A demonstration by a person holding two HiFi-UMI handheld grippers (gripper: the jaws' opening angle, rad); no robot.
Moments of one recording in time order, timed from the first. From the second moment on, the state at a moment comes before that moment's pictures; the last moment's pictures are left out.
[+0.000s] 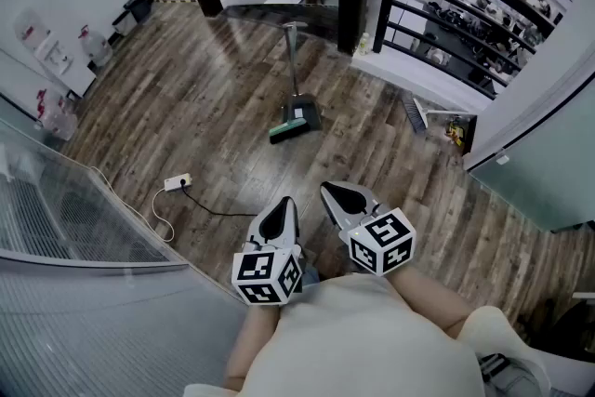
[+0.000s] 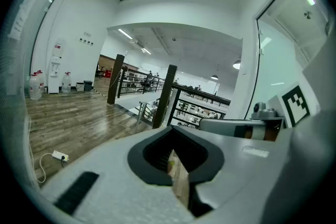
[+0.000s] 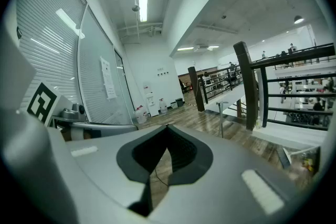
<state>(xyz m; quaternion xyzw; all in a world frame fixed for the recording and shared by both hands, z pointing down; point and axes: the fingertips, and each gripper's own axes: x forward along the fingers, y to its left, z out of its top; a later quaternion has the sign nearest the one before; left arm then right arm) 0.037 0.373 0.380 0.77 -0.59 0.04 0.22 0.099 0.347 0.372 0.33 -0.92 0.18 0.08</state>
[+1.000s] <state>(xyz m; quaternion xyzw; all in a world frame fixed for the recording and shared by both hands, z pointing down) 0.013 0.332 0.370 0.80 -0.57 0.04 0.21 0.063 0.327 0.353 0.33 -0.93 0.16 0.05</state>
